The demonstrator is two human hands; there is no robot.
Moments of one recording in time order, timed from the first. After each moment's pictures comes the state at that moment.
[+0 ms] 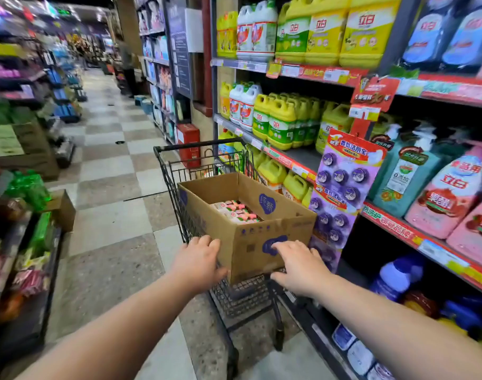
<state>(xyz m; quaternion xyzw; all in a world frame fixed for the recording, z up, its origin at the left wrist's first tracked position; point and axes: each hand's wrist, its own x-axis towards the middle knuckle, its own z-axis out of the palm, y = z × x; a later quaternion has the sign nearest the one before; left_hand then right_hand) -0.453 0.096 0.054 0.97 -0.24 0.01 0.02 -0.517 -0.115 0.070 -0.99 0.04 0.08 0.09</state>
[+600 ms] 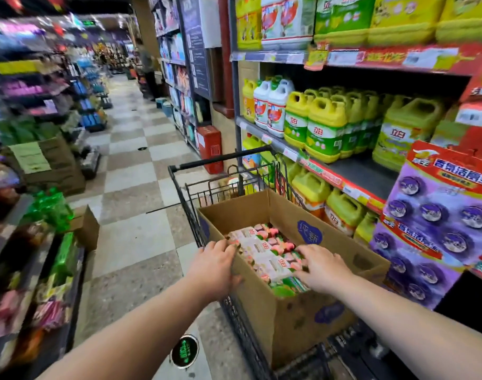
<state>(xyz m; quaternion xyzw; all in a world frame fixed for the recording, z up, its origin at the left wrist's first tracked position) -0.228 0.087 0.050 0.97 -0.24 -0.01 -0.01 -0.262 -0.146 0.033 -0.99 0.07 0.10 0.11</state>
